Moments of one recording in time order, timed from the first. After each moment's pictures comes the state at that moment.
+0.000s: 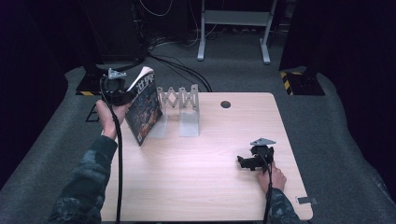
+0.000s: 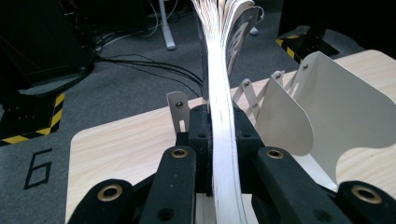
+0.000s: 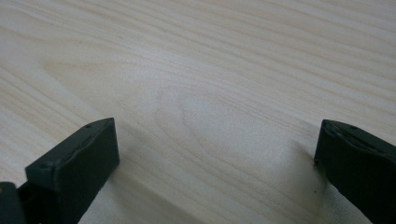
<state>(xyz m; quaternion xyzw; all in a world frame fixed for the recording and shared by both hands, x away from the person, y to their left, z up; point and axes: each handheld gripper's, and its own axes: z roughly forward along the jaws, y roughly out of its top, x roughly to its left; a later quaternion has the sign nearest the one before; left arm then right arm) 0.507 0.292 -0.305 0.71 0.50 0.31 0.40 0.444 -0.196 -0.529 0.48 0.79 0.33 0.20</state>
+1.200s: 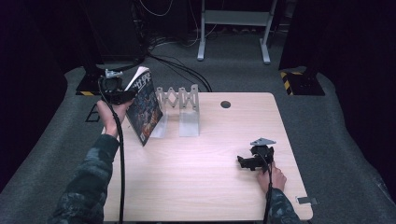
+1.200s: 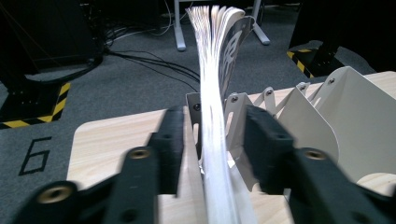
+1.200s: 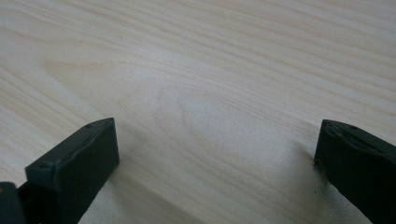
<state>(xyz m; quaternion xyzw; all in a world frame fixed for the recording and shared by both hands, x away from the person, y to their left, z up) 0.519 0.303 -0.314 0.68 0.53 0.30 0.41 0.444 -0.196 -0.529 0.48 0.79 0.33 0.20</state>
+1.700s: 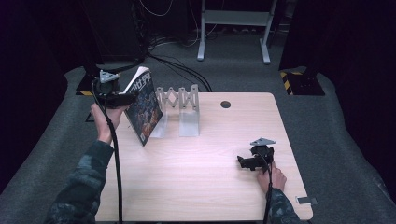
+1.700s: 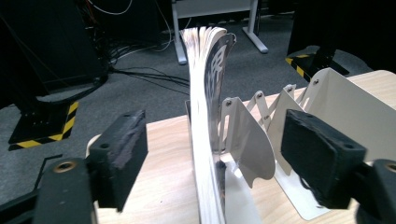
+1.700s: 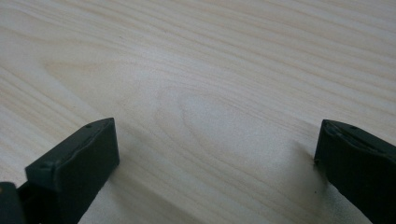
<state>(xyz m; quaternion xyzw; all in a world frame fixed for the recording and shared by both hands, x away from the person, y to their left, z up) 0.488 0.307 -0.302 0.68 0.50 0.33 0.42 0.444 -0.196 -0.529 0.48 0.79 0.33 0.20</state>
